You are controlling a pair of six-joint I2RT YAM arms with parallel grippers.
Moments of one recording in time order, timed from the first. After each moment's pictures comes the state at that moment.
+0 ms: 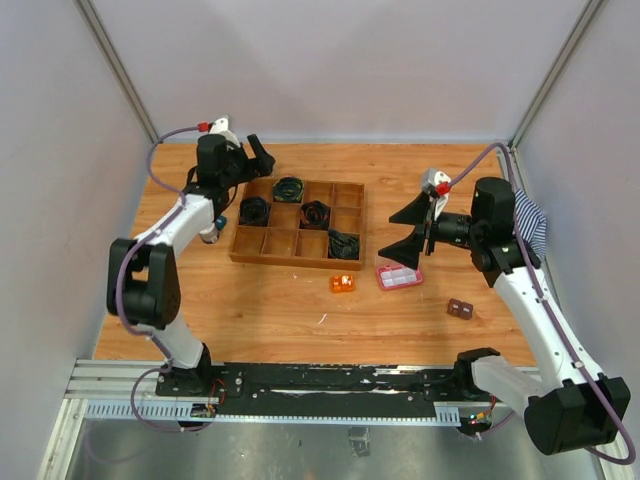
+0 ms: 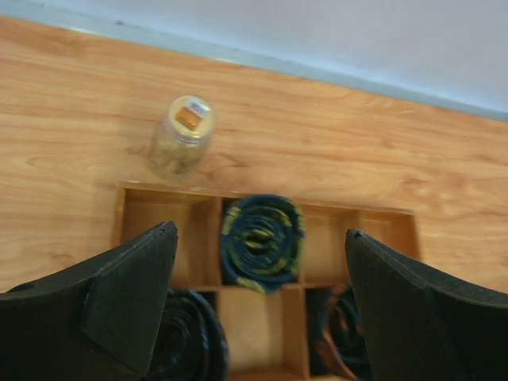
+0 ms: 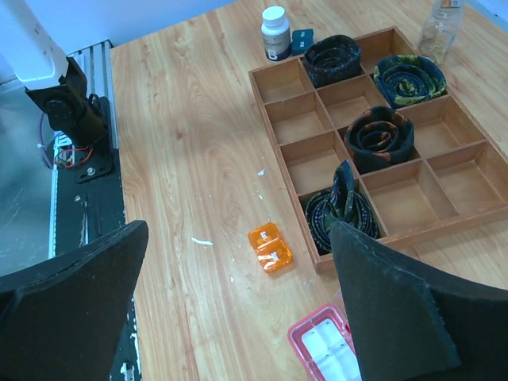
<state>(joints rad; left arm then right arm) -0.15 1.58 1.14 0.18 0.12 -0.42 0.19 1.03 0.95 -0.29 -1.08 -0.17</state>
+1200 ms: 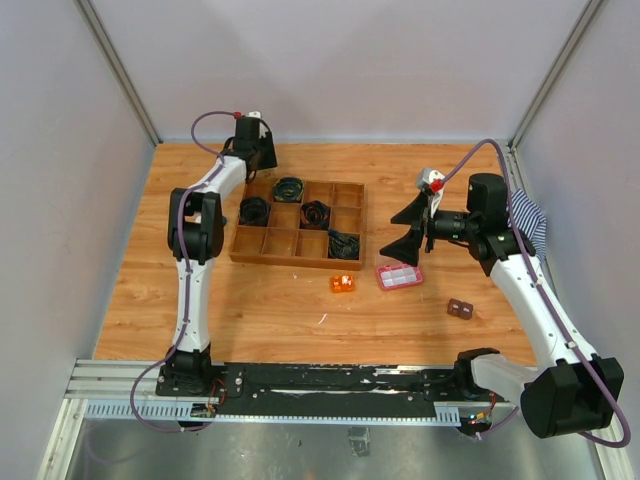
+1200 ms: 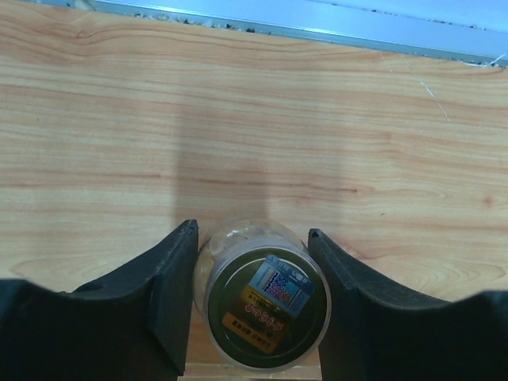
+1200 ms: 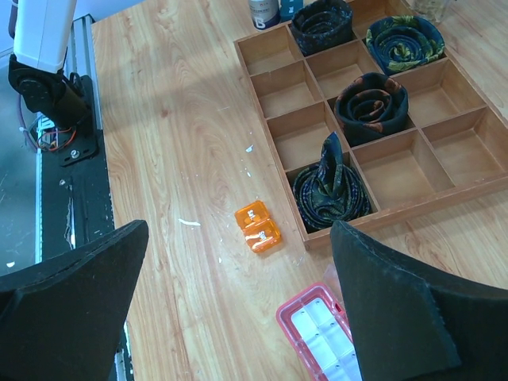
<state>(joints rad) -0.16 2.39 1.98 -0.21 -0.07 -0.26 0.16 1.10 0.96 -0.38 -1.07 -0.27</state>
